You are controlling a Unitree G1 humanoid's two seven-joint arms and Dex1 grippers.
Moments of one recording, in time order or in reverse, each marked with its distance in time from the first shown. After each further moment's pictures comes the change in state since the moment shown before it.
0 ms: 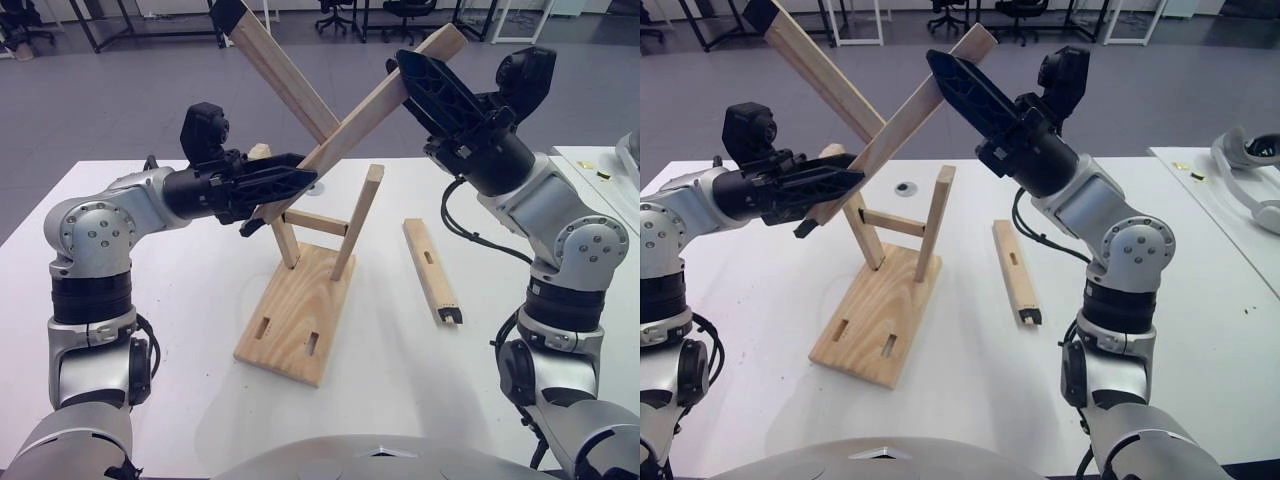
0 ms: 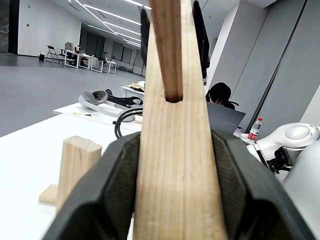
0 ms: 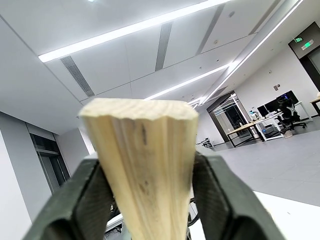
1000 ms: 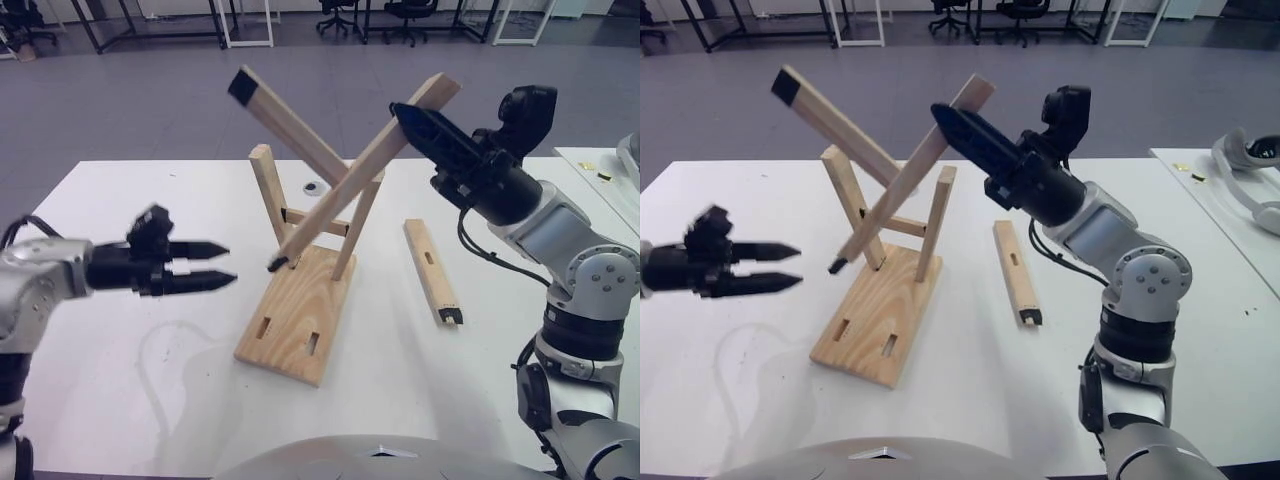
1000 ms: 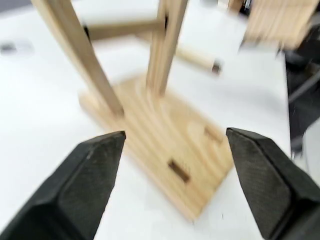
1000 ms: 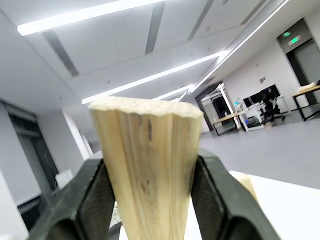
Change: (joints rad) left arm 0.592 0.435 -0.058 -0.090 0.489 -0.329 -0.226; right arm 0.157 -0.101 0.008 -0.151 -0.031 0.031 0.055
